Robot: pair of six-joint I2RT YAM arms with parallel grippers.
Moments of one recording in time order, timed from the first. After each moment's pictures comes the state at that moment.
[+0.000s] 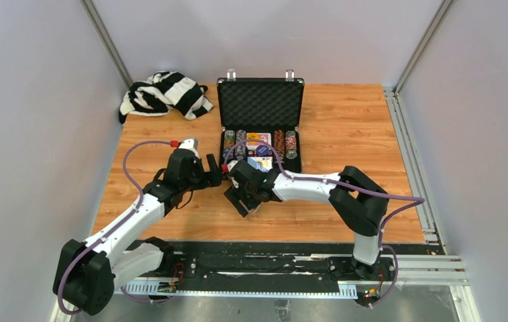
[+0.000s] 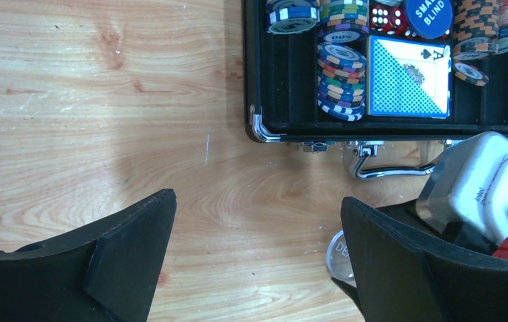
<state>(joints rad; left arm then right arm) -0.41 1.00 0.56 -0.22 -0.07 -0.50 1.04 1.86 1.18 -0.36 0.03 0.19</state>
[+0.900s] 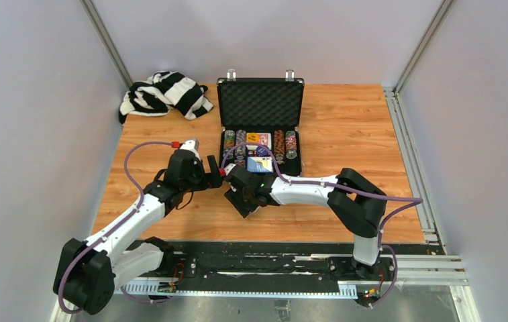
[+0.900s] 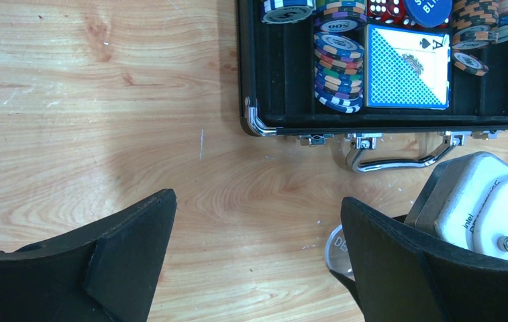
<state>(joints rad) -0.41 1.01 0.55 -0.21 -0.04 -0.50 1.09 1.87 1.18 -0.35 0.09 0.22</state>
